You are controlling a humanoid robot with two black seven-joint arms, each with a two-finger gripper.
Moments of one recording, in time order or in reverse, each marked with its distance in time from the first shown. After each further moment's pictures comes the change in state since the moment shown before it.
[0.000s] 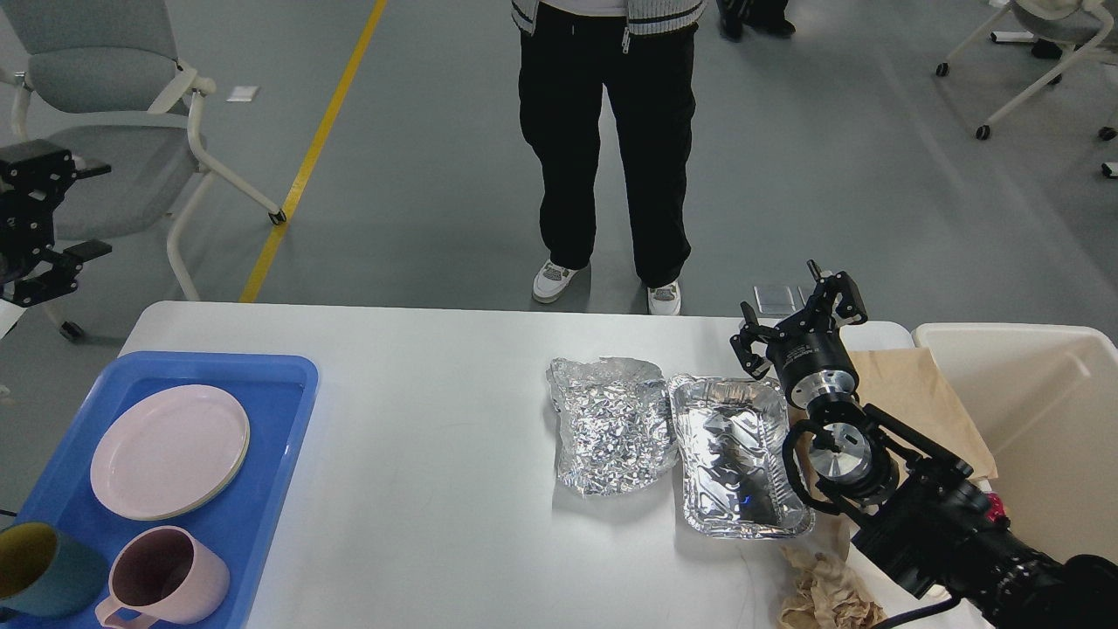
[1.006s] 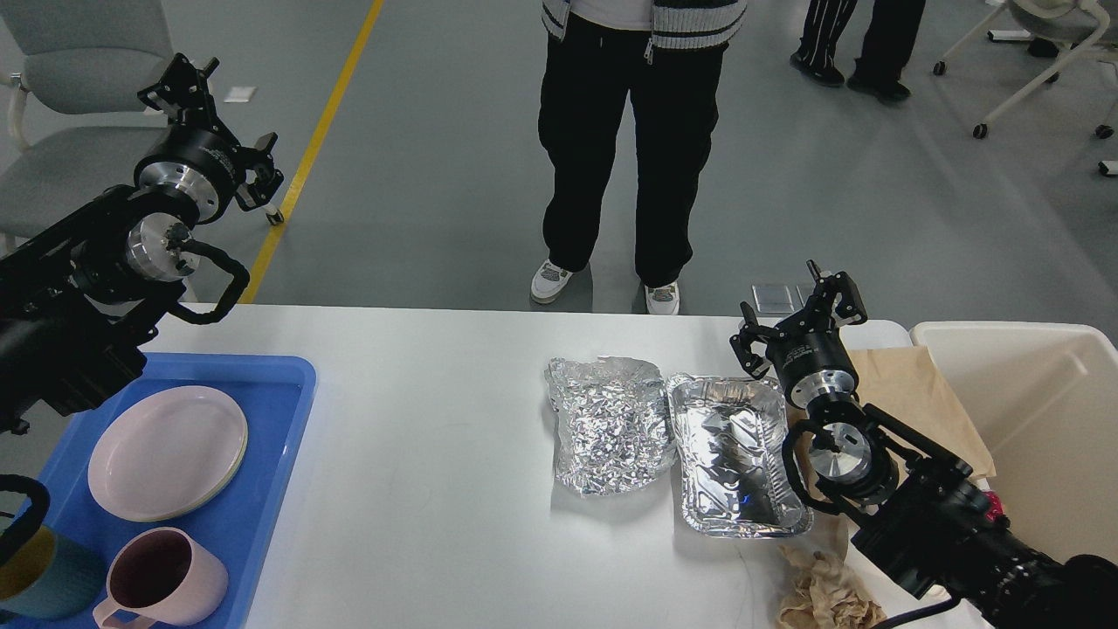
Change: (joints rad) left arm 0.231 -0.583 -0.939 0.247 -0.047 0.537 0.013; right arm 0.000 0.001 0.000 0.000 0.000 0.000 0.000
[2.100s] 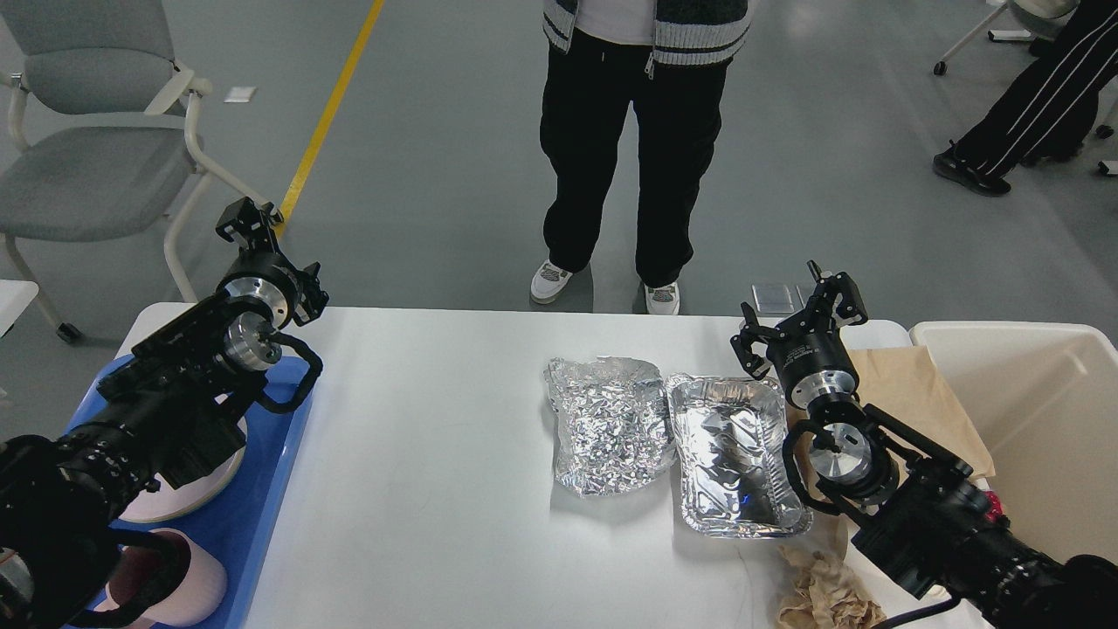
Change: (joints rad) left arm 0.163 -0.256 -0.036 0.238 0.009 -0.006 -0.017; right arm 0.000 0.000 0.000 -0.002 0.000 0.000 0.000
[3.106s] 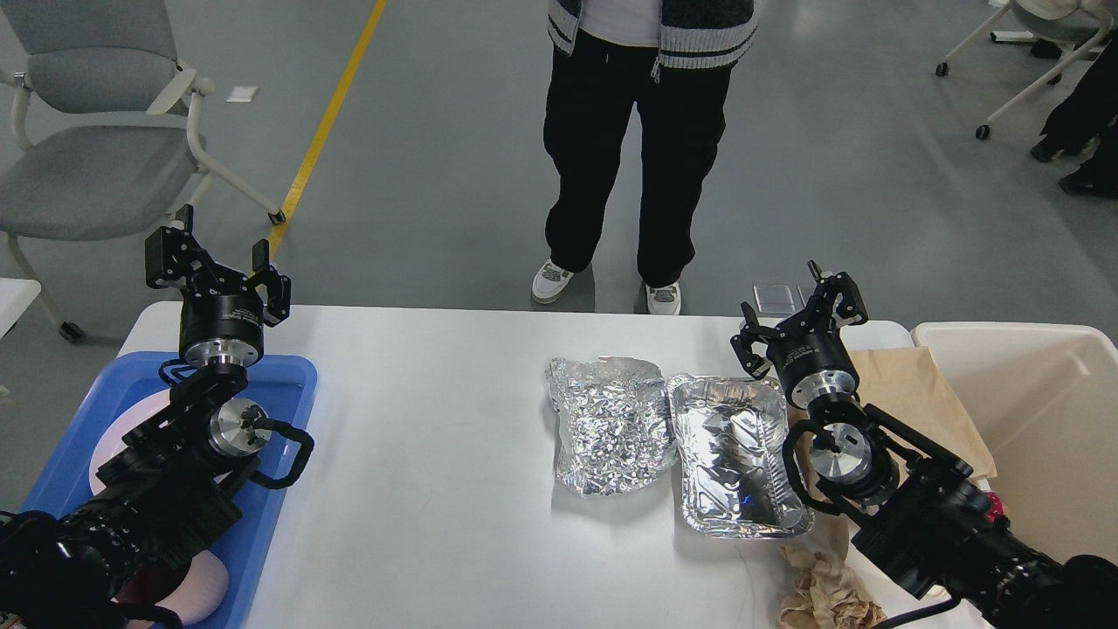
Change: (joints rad) left arm 0.164 0.001 -0.105 0.009 0.023 -0.359 -0.570; right arm 0.000 0.000 0.000 -0.001 0.000 0.000 0.000
